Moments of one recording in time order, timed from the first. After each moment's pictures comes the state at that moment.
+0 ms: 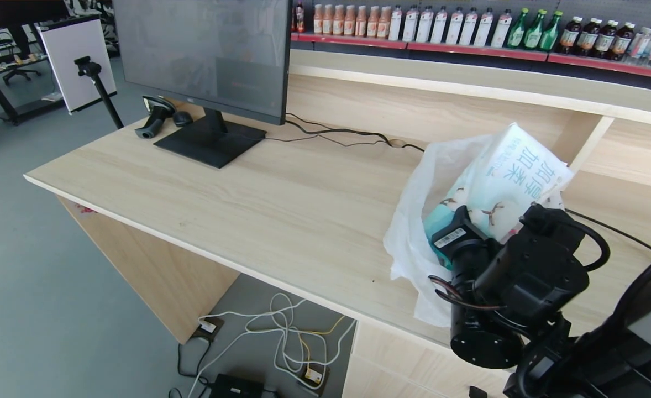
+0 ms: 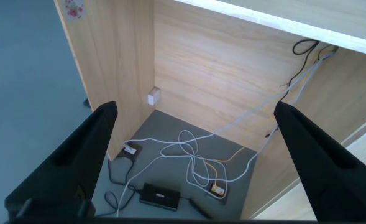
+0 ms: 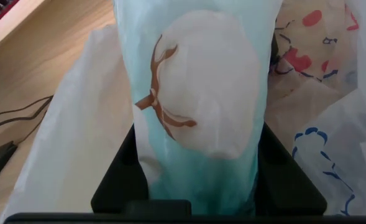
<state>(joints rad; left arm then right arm) 0.00 0.00 0.00 -0.01 0.00 -0.01 0.76 1.96 -0.61 -1.57 -1.15 0.41</state>
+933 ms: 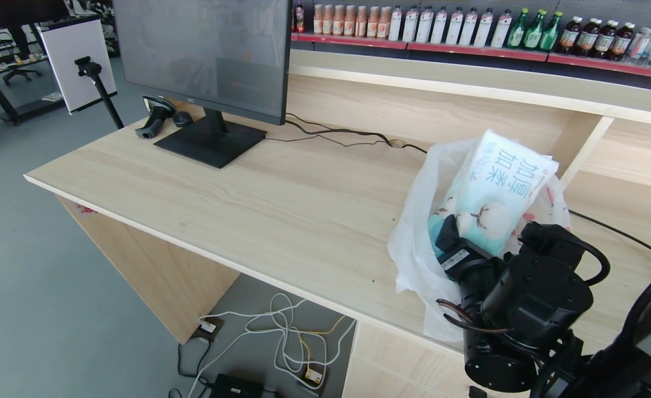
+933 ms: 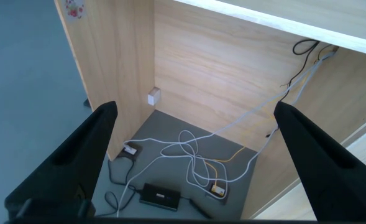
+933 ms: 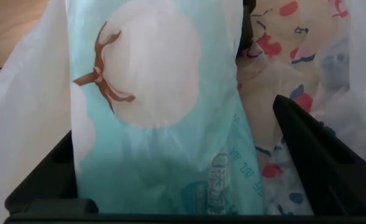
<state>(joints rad) 0.00 0.00 0.00 -0.01 0.00 -0.01 0.76 1.94 -0.51 -1.57 -1.14 0.38</state>
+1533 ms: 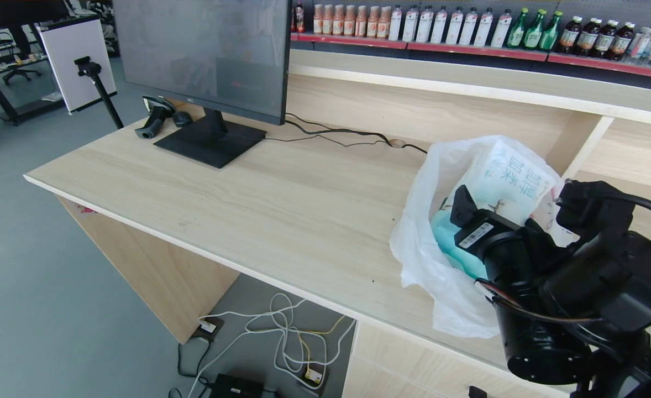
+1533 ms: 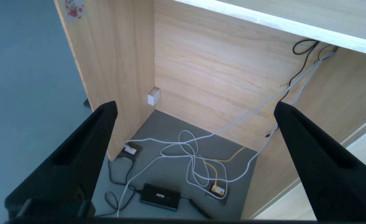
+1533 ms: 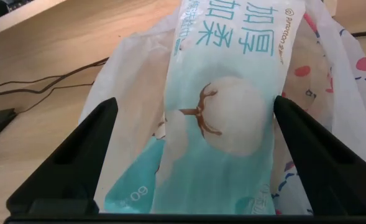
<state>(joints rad) 0.00 0.00 0.00 -0.01 0.00 -0.01 0.79 1.78 -0.53 -1.57 -1.06 0.16</state>
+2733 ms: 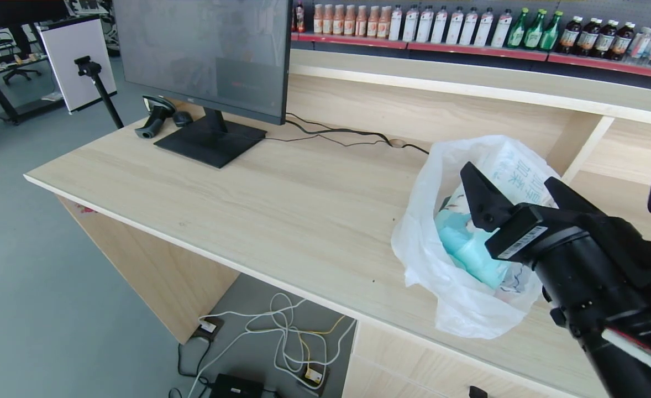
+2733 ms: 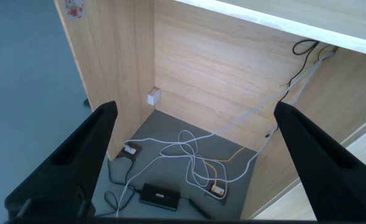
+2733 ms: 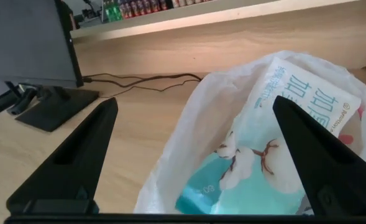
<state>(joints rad) 0.00 0.00 0.00 -0.01 0.00 -0.01 0.95 1.54 -0.44 -1.57 -0.85 -0.13</state>
